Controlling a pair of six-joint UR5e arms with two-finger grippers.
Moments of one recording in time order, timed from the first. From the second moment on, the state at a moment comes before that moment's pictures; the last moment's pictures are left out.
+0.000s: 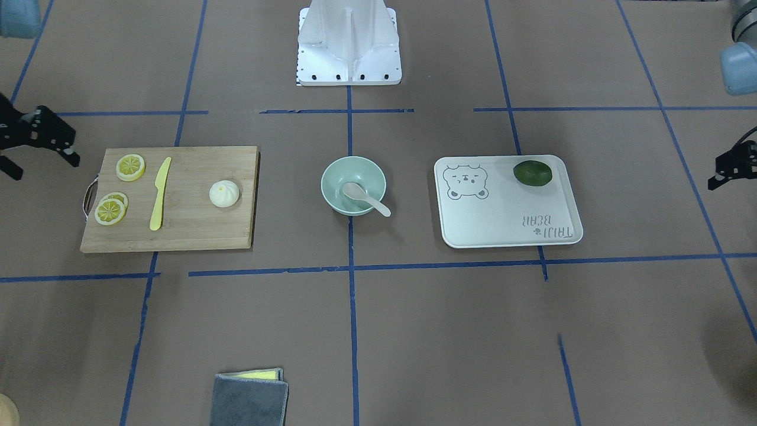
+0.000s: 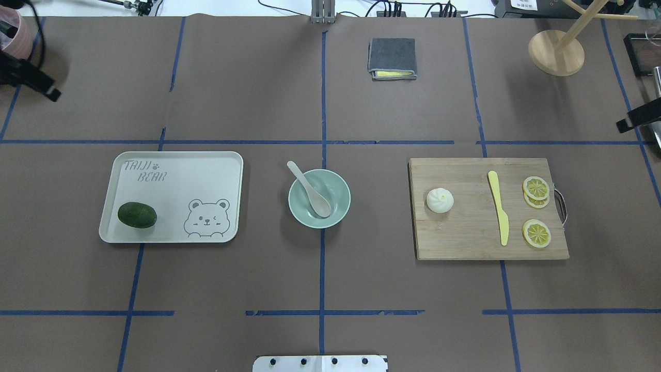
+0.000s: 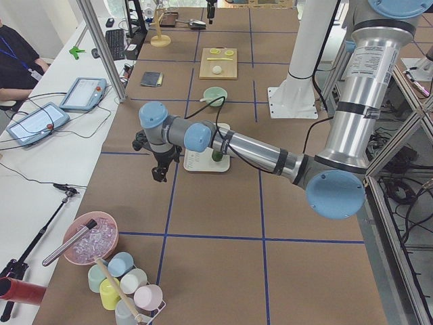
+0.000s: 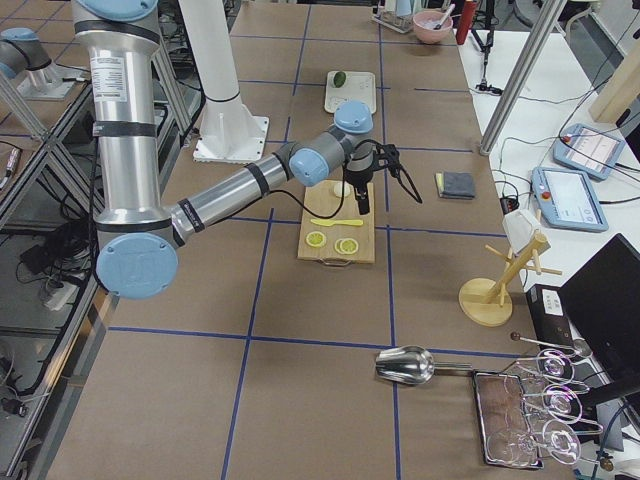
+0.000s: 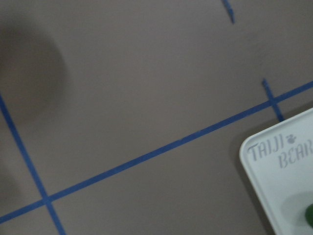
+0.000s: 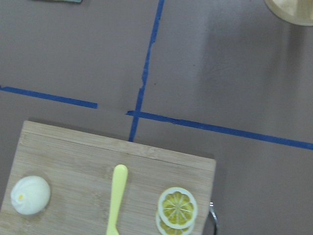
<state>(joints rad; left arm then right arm) -1.40 -1.73 -1.65 -1.53 -2.39 0.12 1.03 -1.53 2.05 -1.40 2.19 0.69</state>
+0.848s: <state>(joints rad) -1.46 -1.64 -1.61 -1.54 -2.35 0.16 0.59 -1.34 1.91 -1.34 1.80 1.05</state>
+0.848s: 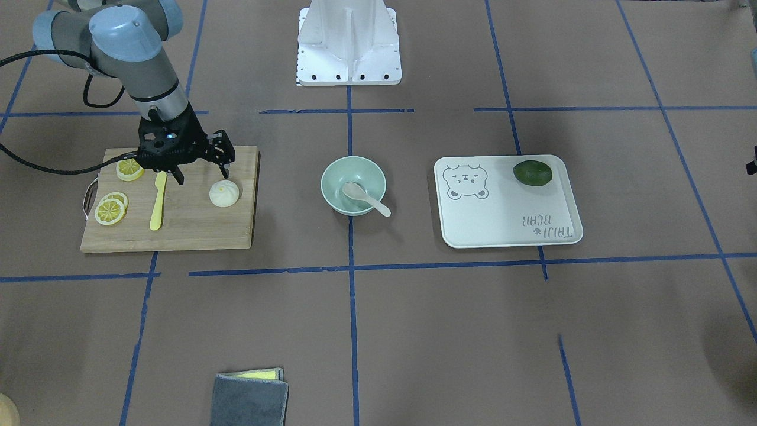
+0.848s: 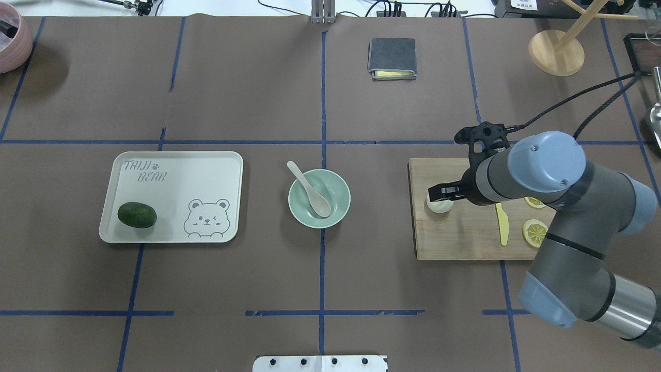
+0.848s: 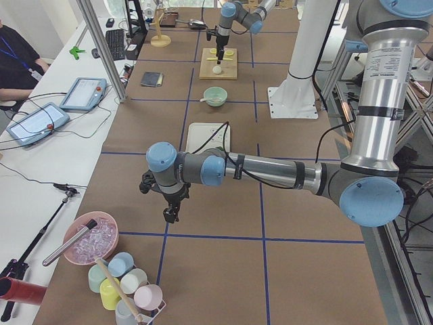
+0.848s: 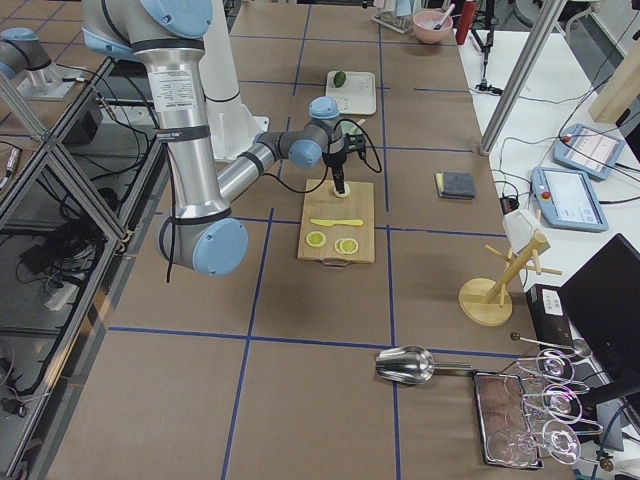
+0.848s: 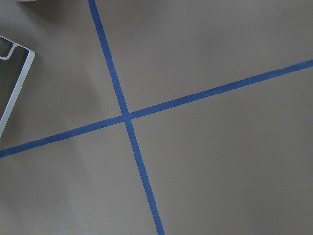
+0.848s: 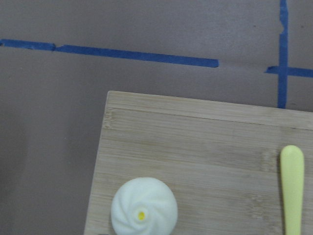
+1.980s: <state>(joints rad) -1.46 -1.64 -1.61 -1.54 -2.36 0.16 0.58 -1.13 1.84 -1.46 1.79 1.09</state>
